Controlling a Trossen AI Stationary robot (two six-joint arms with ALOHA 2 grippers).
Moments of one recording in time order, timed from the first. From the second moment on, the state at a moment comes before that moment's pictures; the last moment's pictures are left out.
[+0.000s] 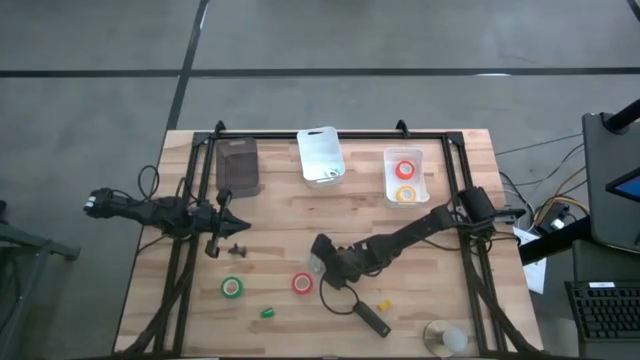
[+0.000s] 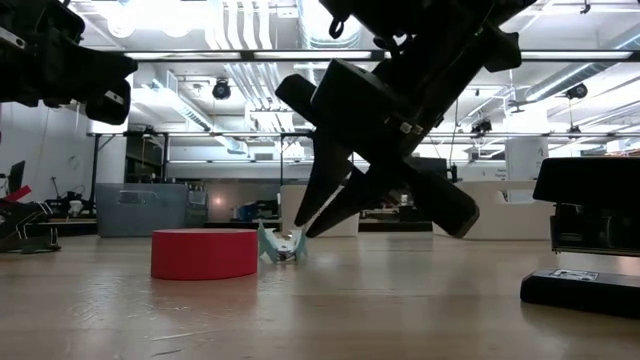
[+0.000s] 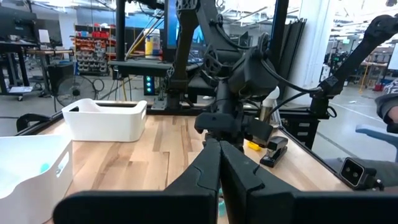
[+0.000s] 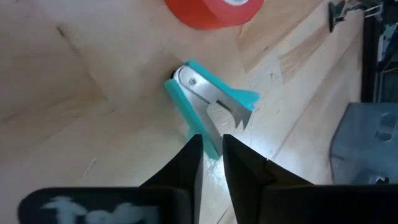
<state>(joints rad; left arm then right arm) -0.24 0.04 0.01 0.04 -0.13 -0.06 0.31 2.03 1.22 -0.12 0.37 -0.88</state>
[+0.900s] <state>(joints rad) -0.24 0.04 0.01 0.04 -0.13 -0.06 0.11 1.86 1.22 -0.13 0.55 -0.48</state>
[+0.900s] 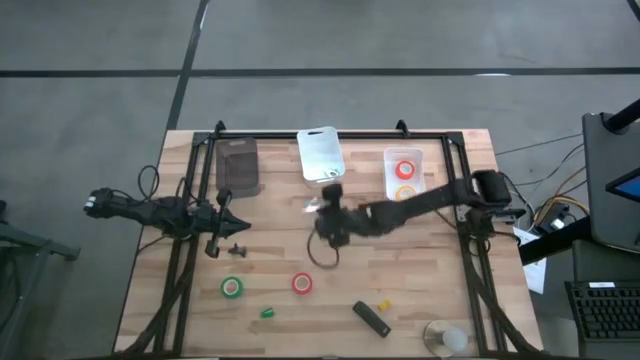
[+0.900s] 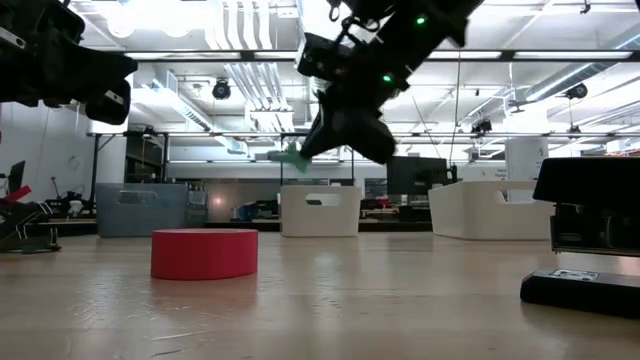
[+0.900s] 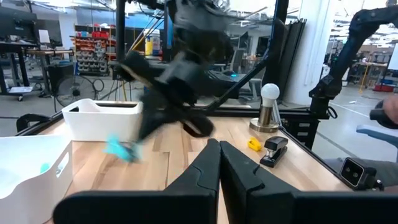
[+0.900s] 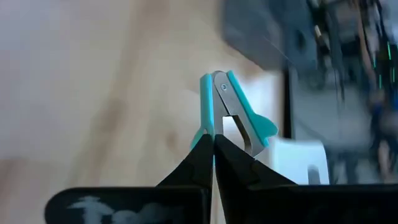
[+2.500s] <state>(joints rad) -0.24 0.04 0.01 0.04 -0.13 -0.06 -0.33 1.89 1.25 -0.15 0.17 0.15</state>
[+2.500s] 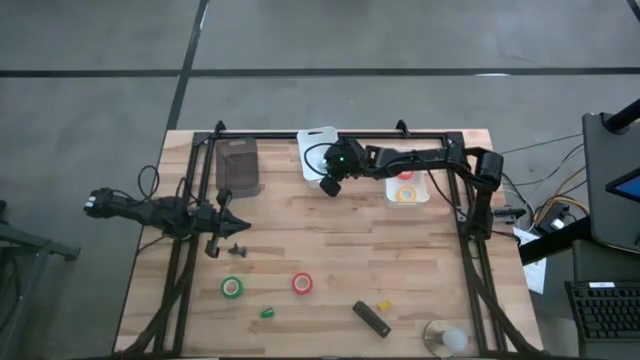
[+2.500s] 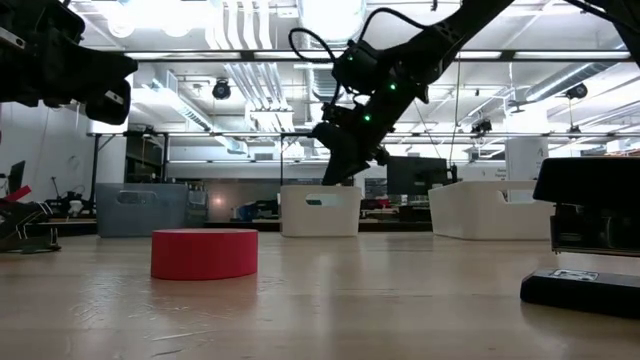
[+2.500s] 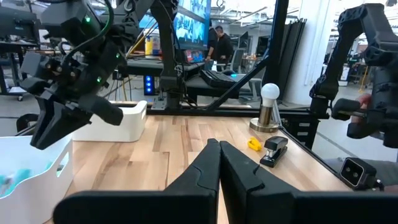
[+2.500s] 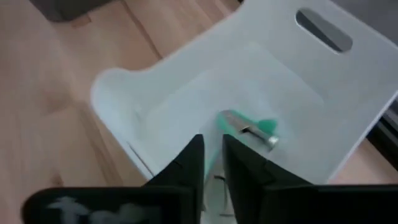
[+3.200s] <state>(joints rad) -0.24 0.04 0.01 0.04 -0.13 -0.06 0.07 1.64 1.30 -0.51 0.16 0.33</state>
